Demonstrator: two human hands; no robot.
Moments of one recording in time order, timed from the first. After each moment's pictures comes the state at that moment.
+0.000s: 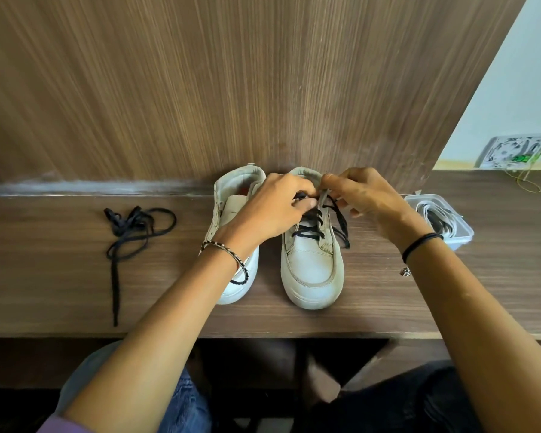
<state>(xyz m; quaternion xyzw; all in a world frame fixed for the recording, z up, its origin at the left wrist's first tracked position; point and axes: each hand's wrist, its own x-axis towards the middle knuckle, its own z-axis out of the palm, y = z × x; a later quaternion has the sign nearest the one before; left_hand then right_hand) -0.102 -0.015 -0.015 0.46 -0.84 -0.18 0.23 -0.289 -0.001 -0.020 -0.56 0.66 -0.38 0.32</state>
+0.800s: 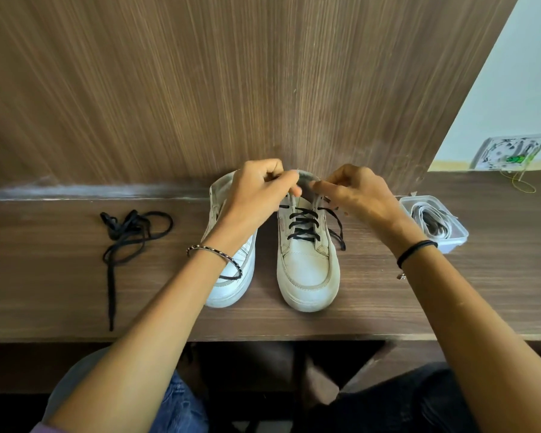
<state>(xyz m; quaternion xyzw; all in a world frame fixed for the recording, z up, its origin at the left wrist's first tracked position) -0.095 -0.012 -0.008 0.47 -0.67 -0.37 0.44 -0.286 0.003 -0.017 -0.60 0.66 -0.37 0.26</state>
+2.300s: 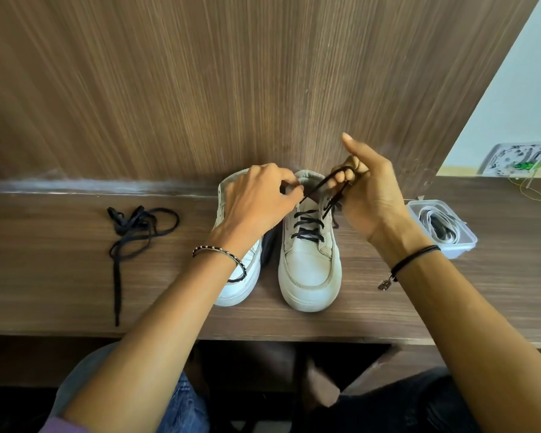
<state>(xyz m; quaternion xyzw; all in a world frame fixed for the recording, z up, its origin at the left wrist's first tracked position) -0.089 -0.019 -0.010 0.56 -0.78 -0.06 0.28 -0.252 0.013 0.007 -0.27 0.38 -0.65 0.60</state>
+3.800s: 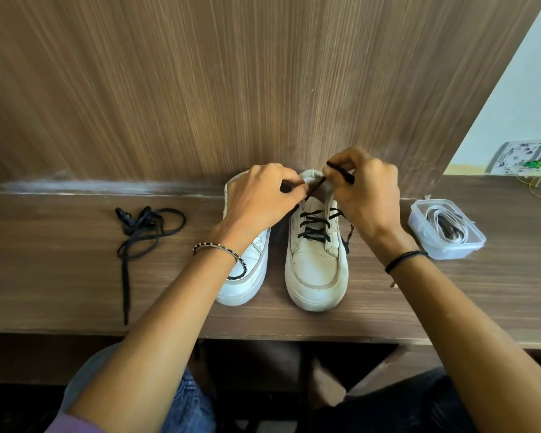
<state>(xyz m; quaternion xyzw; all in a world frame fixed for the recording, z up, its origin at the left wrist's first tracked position) -0.079 -0.027 -0.014 0.54 -0.79 -0.08 0.28 -0.252 0.001 -0.020 -0.61 0.66 -0.44 0.02</state>
